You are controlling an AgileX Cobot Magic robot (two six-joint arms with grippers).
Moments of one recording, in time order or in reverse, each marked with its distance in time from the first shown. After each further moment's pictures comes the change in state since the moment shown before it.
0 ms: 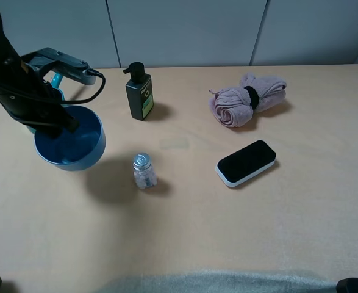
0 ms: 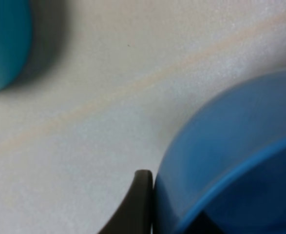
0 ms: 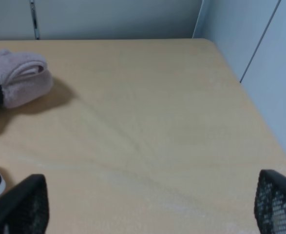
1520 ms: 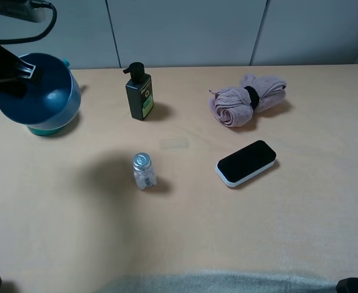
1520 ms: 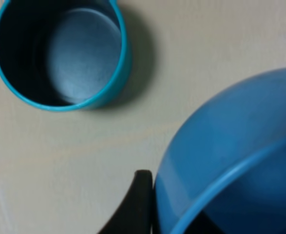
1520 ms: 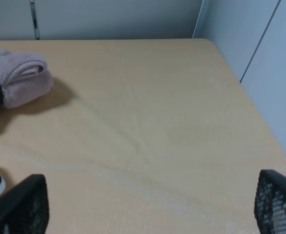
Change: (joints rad) left arm 0.086 -0.252 -0.040 0.045 0.037 -0.129; right arm 0.000 0.000 0.000 0.000 0.000 0.000
